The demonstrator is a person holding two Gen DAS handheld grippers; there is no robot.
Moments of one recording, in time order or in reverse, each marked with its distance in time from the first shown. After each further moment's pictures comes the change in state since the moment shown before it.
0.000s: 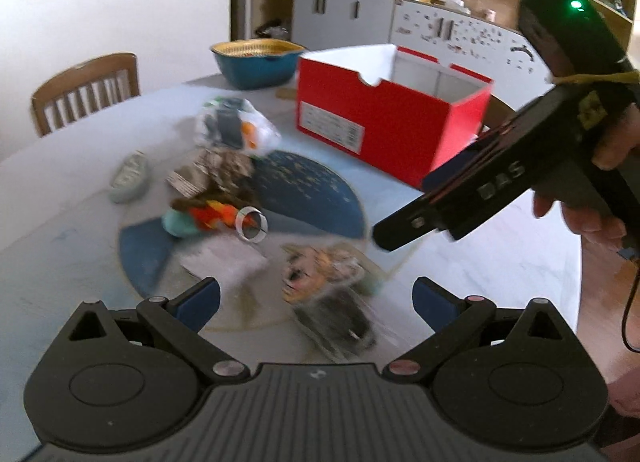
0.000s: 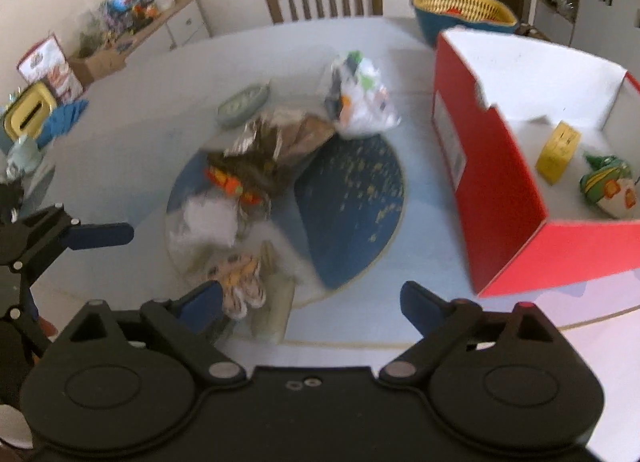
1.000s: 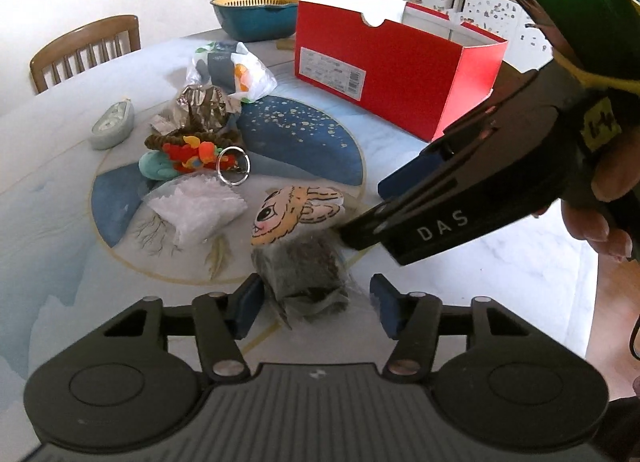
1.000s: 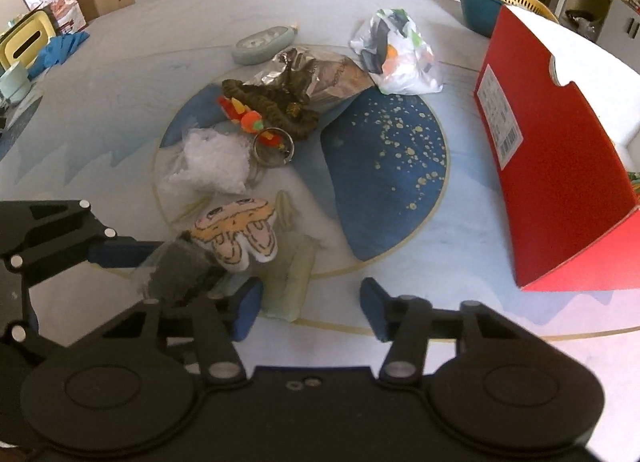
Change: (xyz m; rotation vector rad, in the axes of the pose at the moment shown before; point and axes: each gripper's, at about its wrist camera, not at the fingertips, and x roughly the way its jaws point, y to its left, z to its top) left arm 0.029 -0.010 -0.019 -0.033 0.098 0.030; right arm 0.041 0.033 -0.017 -0.139 0.066 -0.070
